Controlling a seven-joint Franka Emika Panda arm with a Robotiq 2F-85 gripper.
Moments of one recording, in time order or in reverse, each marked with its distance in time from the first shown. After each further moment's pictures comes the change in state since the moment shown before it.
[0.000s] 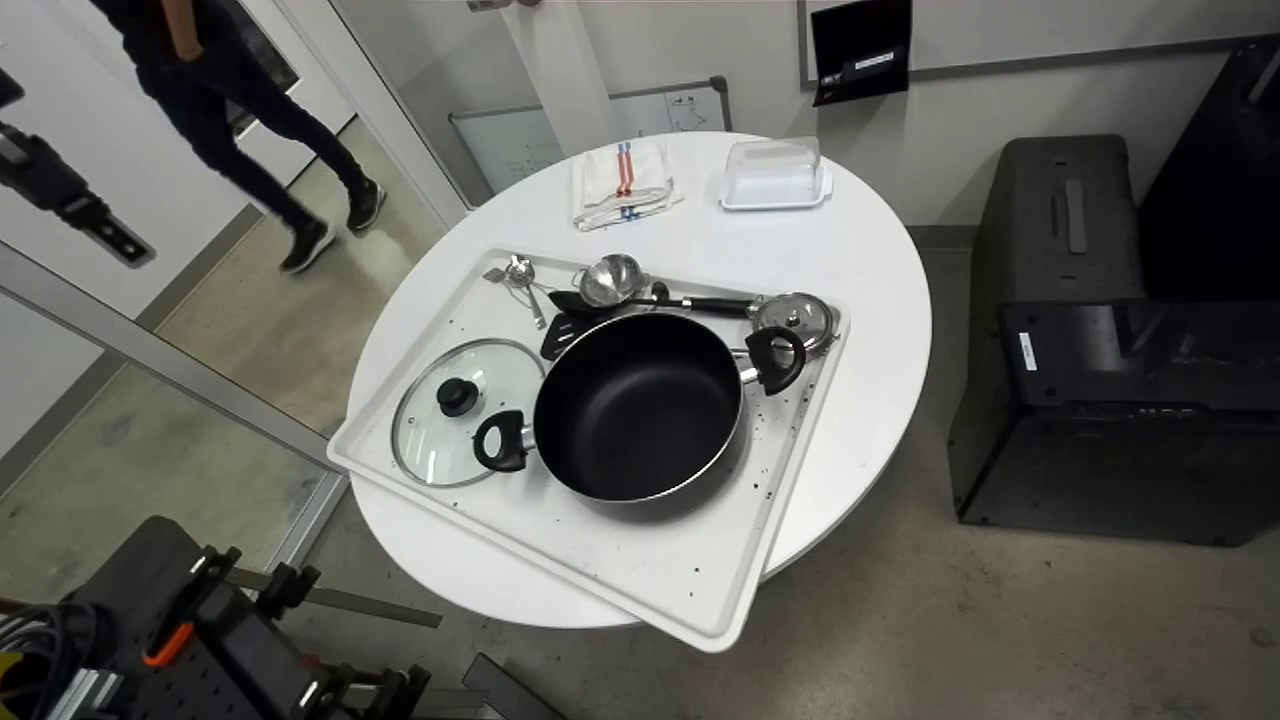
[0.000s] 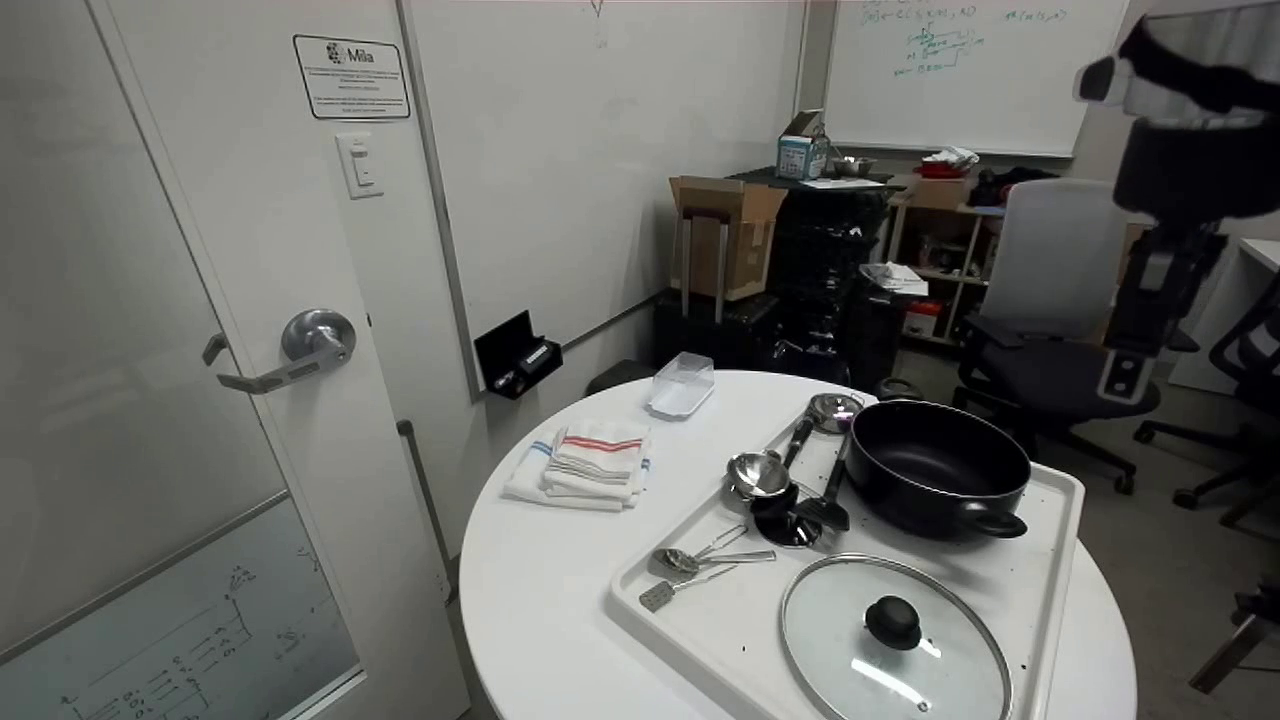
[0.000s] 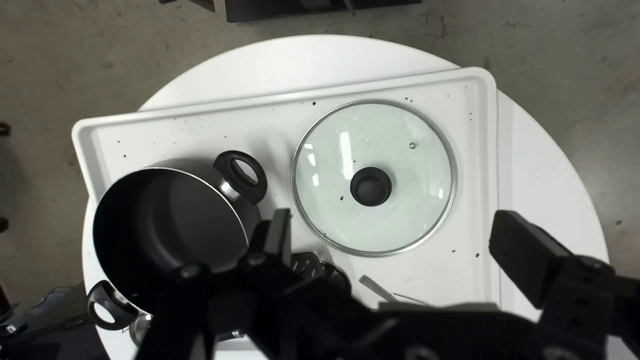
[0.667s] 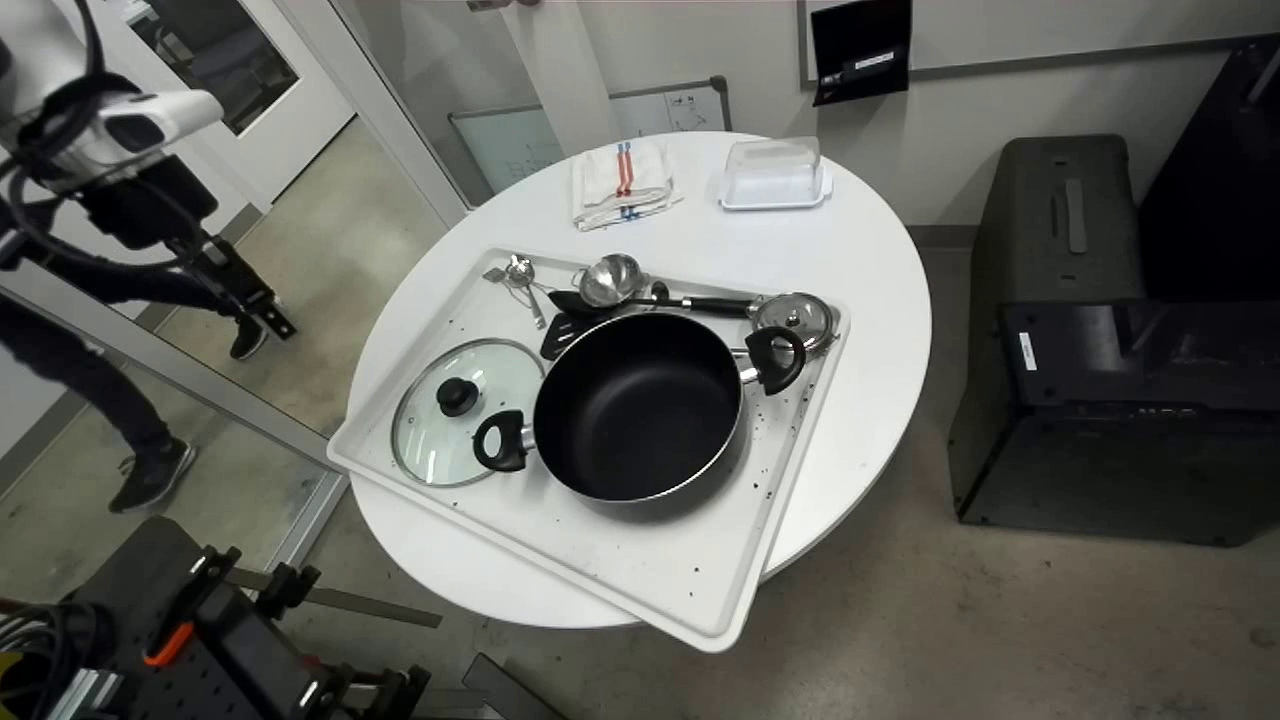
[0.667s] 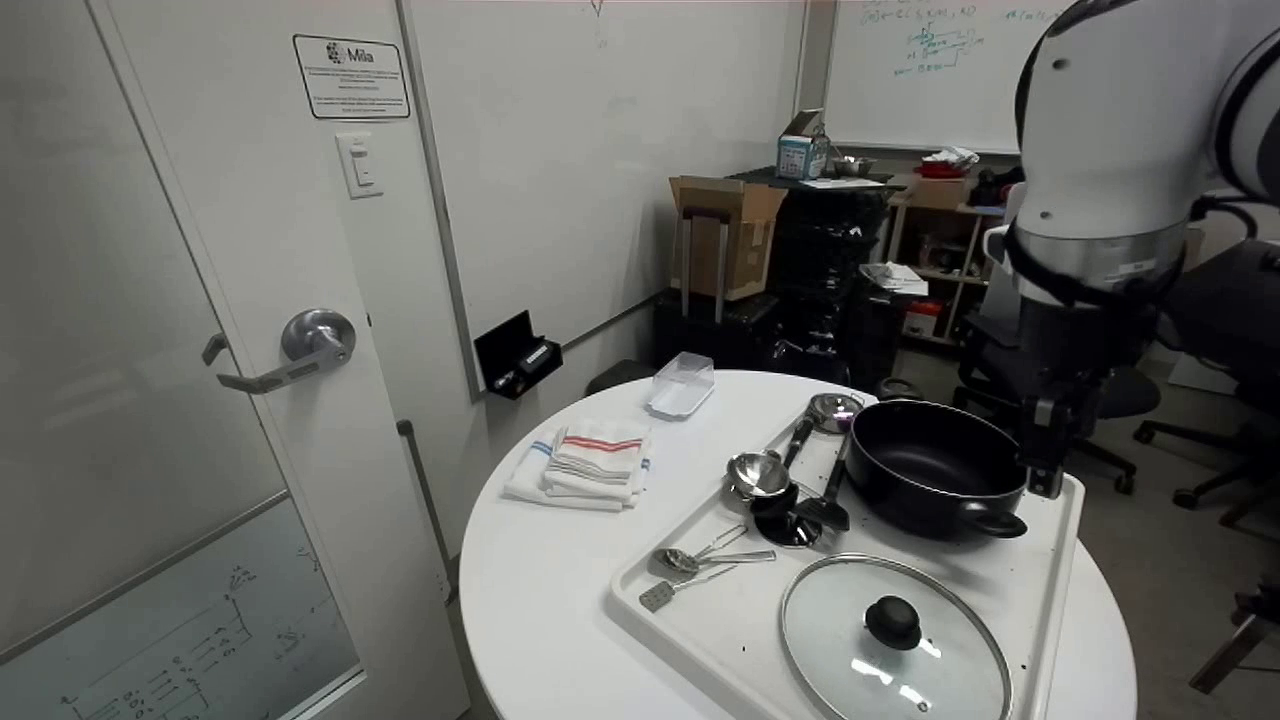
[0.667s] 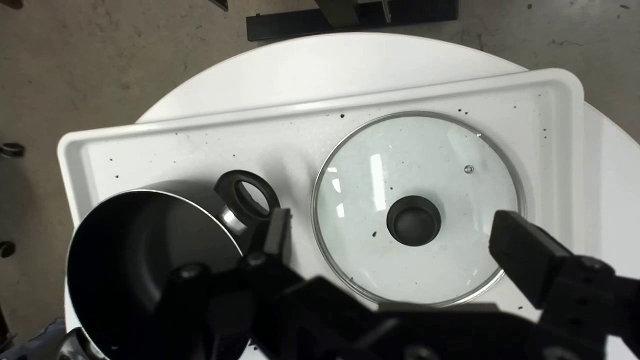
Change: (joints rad) arm 0.011 0.294 -0.087 0.016 -0.151 0.168 0.057
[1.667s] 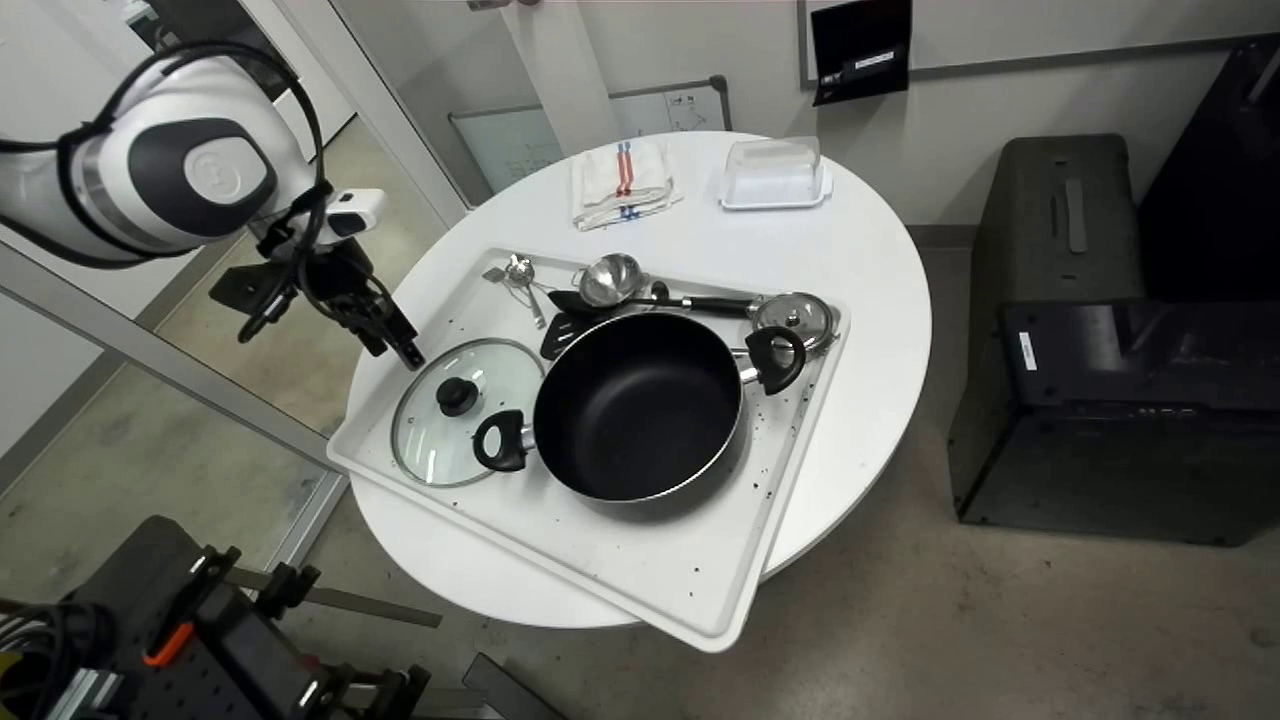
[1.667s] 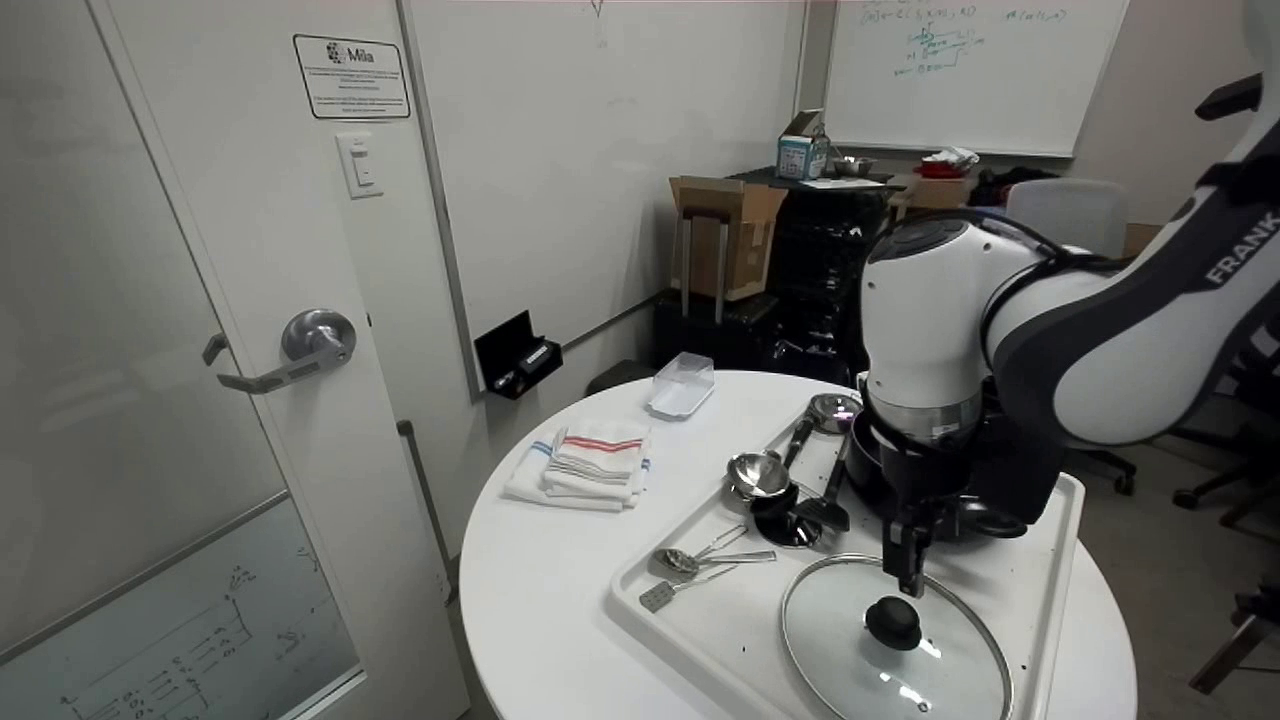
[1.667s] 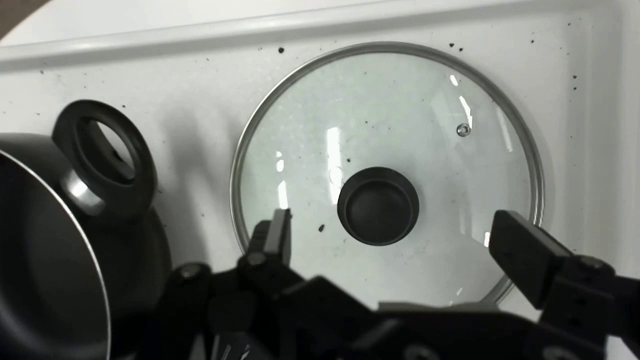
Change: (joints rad) arm 0.119 0.507 -0.136 0.302 0.004 0.183 -0.064
